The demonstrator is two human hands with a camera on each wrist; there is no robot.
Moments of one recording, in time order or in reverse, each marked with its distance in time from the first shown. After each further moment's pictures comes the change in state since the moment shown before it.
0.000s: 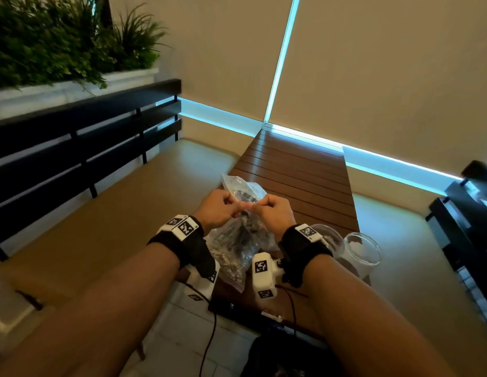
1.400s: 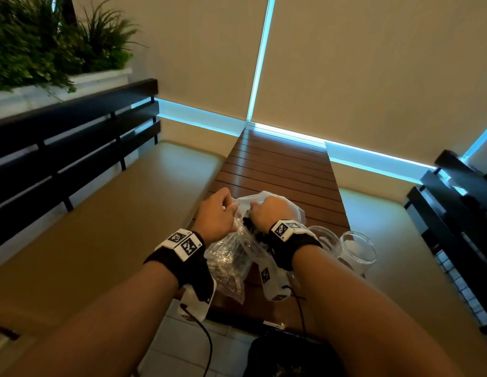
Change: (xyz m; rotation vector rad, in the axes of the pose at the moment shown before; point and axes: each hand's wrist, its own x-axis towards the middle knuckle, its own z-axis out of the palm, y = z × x) left_hand 0.019 -0.004 0.007 0.020 0.137 0.088; right_hand 0.018 -0.030 -0.001 -0.933 0.022 -0.066
